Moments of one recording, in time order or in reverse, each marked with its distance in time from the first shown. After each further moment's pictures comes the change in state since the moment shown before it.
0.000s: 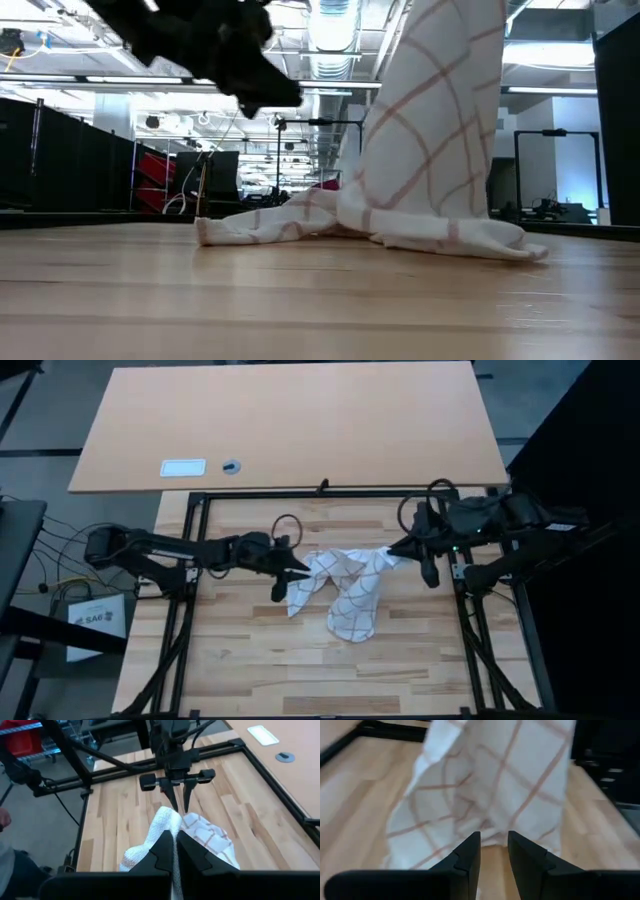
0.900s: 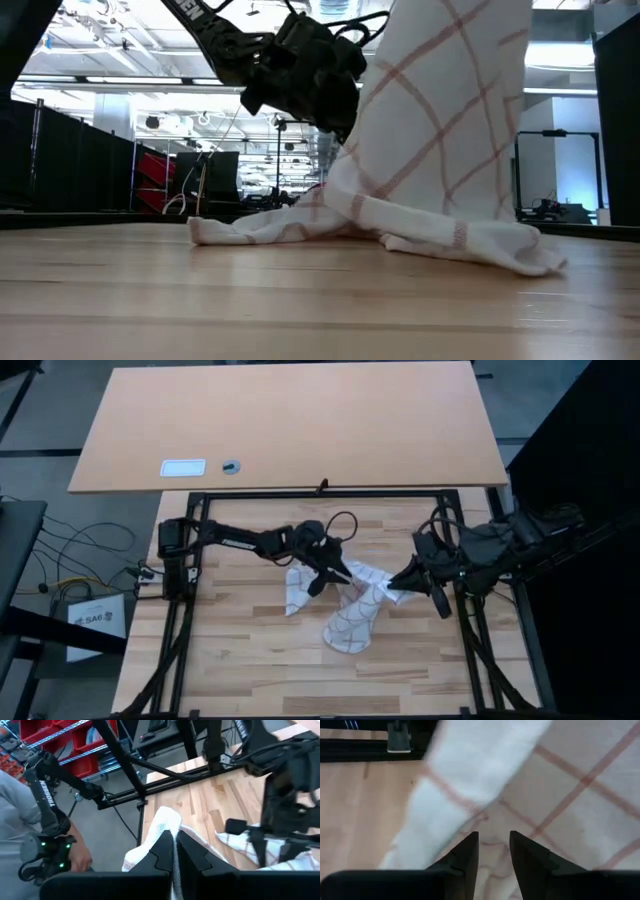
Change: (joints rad) left arm 0.091 0.534 0.417 0.102 0.389 0.173; right arm 0.231 0.000 -0.048 0.189 0.014 0.216
